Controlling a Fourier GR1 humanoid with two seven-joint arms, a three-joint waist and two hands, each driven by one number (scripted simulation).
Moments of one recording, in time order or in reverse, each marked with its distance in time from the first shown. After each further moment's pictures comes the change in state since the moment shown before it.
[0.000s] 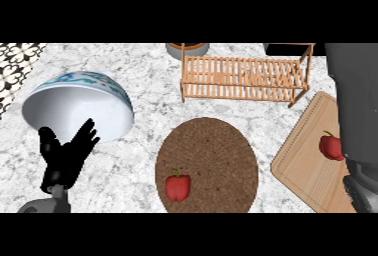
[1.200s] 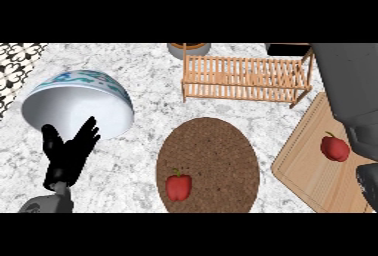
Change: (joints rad) left arm -0.020 -0.013 0.009 0.014 -0.016 -0.008 -0.005; right arm -0.091 -0.048 -0.049 0.558 0.086 -0.253 -0.440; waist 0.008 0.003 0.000
